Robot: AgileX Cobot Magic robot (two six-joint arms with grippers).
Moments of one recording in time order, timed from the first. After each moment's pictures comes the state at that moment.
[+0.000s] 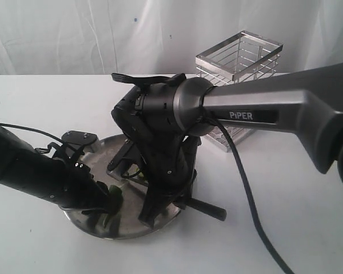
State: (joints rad) left arm -0.29 1.73 -0.73 -1.23 0.41 1.22; right arm 0.86 2.09 -1.53 -0.26 1.19 -0.08
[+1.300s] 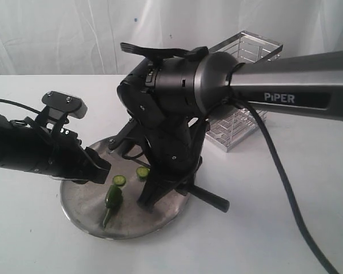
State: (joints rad) left arm -0.29 1.52 -0.73 -1.18 0.30 1.22; right arm 0.86 1.98 -1.51 -0.26 1.19 -0.01
